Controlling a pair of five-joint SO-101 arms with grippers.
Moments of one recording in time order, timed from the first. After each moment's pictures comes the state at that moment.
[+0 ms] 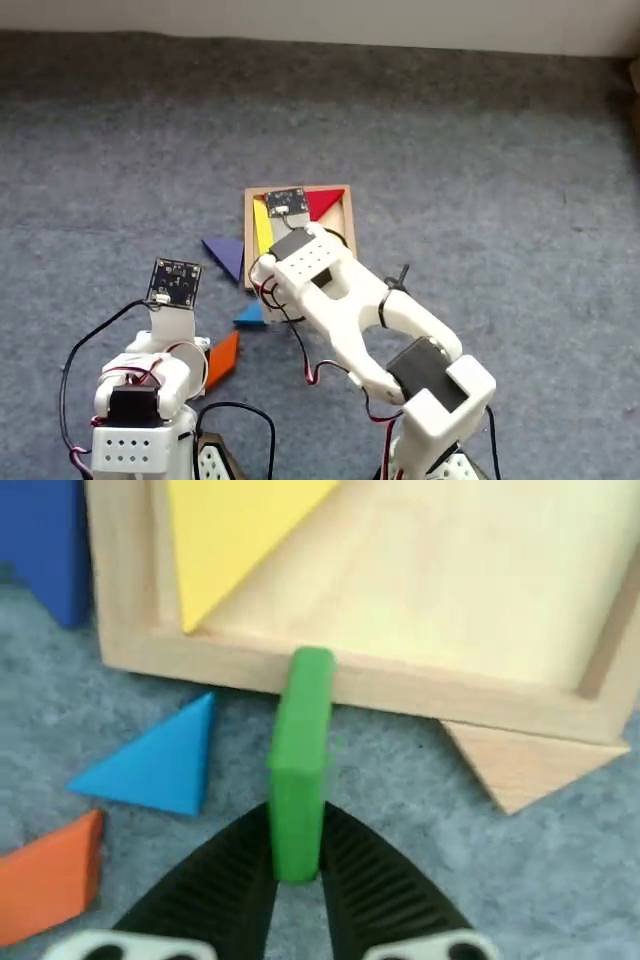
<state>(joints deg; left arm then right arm) -5.7 -101.9 96.0 75.6 -0.8 -44.2 7.9 20.1 64.6 -21.7</state>
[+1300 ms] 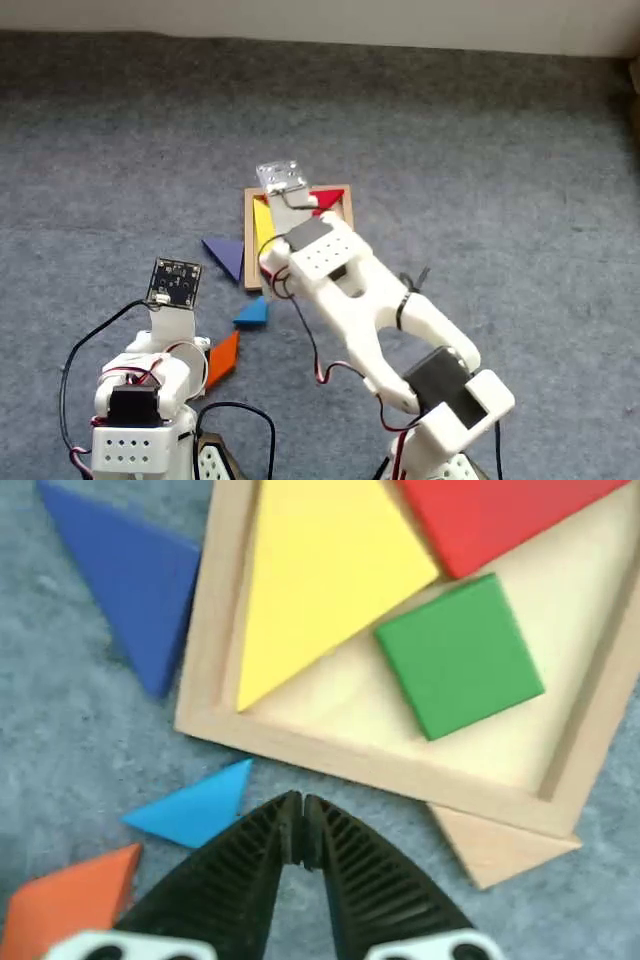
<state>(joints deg) -5.7 -101.9 96.0 75.6 -0.8 -42.7 4.8 19.6 58.7 -15.9</state>
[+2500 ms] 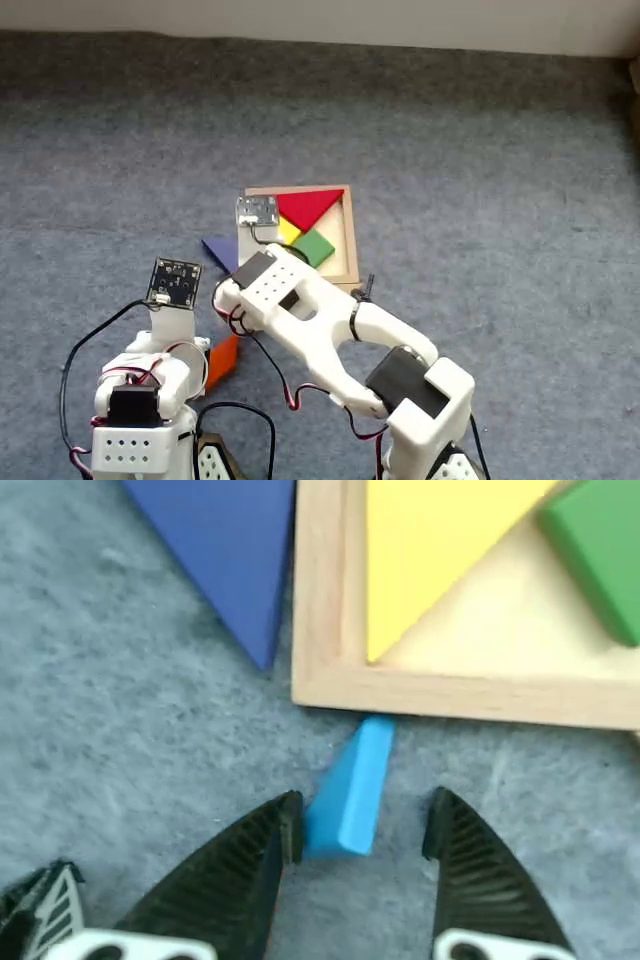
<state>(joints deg) -5.7 -101.9 96.0 75.6 -0.8 -53.5 13.2 18.2 55.5 -39.2</state>
